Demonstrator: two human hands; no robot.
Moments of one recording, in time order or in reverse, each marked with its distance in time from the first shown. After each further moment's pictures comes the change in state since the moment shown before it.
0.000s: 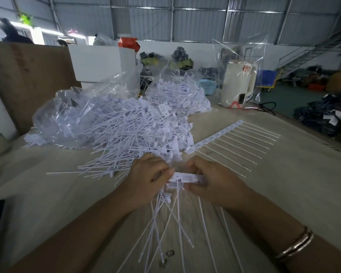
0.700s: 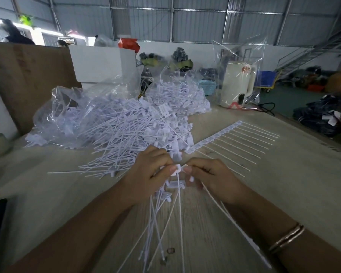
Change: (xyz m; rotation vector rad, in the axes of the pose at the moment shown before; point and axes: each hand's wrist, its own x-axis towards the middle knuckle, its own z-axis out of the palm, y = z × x) left_hand 0.008 0.004 -0.008 -0.060 0.066 0.236; right_hand 0.003 -0.012 -0.002 0.485 0.017 0.003
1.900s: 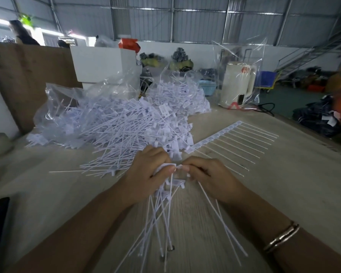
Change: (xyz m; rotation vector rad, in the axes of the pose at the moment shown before) left_hand -0.001 -0.002 0.000 0.059 0.002 -0.020; right_hand 0.004 0.011 0.003 -0.284 0.056 -0.060
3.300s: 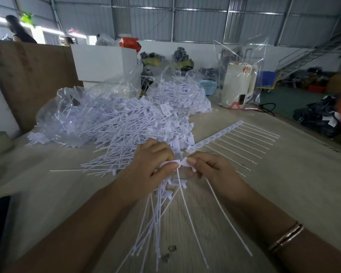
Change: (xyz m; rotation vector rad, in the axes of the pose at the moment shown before) left_hand 0.004 0.006 -0.011 0.046 0.008 0.054; right_hand 0.000 -0.016 -0.004 0.428 0.088 0.105
